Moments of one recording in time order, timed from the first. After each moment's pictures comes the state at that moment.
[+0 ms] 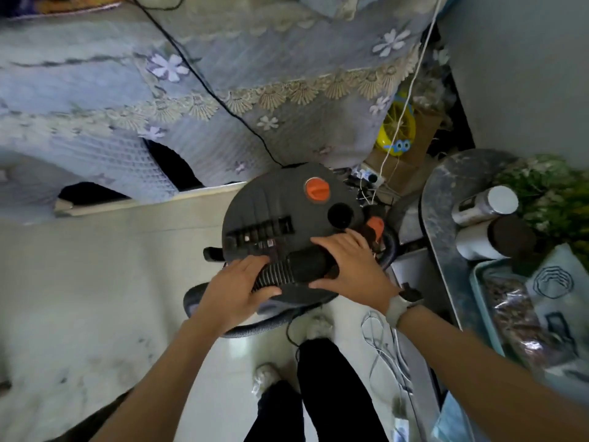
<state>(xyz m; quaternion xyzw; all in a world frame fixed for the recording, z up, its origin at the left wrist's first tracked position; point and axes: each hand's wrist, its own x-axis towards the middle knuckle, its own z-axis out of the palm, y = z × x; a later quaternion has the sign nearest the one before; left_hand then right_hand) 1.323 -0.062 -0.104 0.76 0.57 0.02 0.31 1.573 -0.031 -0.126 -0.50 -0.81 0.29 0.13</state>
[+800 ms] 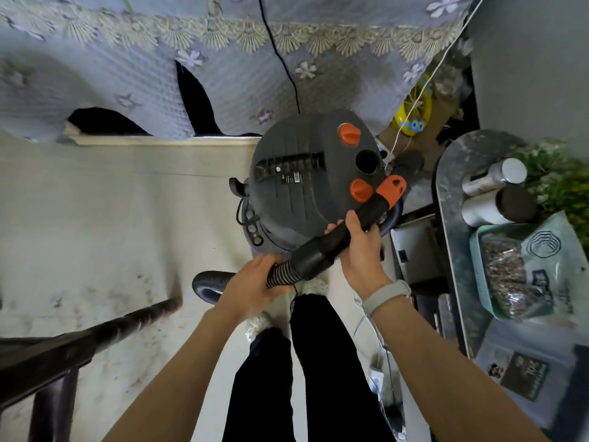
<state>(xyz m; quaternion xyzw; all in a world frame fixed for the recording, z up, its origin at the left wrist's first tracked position) 1.295 -0.205 -0.133 0.65 0.62 0.09 0.44 1.473 -0.130 -0.091 -0.60 -0.08 0.62 0.50</state>
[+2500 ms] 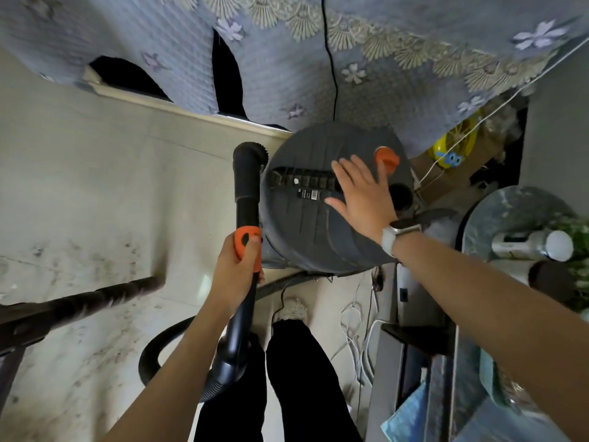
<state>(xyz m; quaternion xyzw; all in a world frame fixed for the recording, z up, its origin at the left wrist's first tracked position) 1.311 -0.150 -0.125 0.16 0.74 0.41 0.51 1.488 0.028 -0.154 -0.41 -0.91 0.04 -0.07</state>
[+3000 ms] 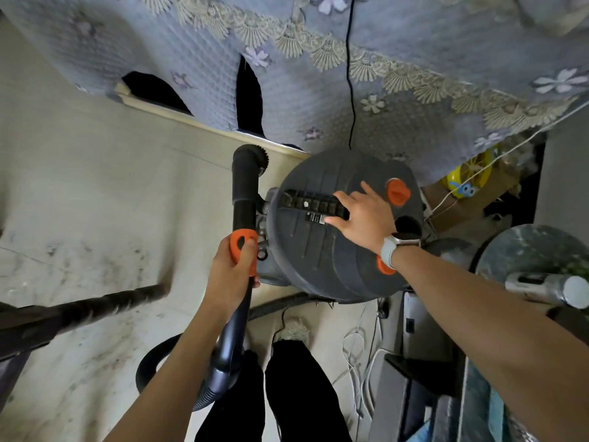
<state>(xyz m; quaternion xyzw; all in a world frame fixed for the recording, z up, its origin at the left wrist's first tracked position) 1.287 -0.133 -0.121 0.14 0.77 0.41 0.47 1.463 0.049 -0.162 -0.39 -0.92 0.08 -0.02</state>
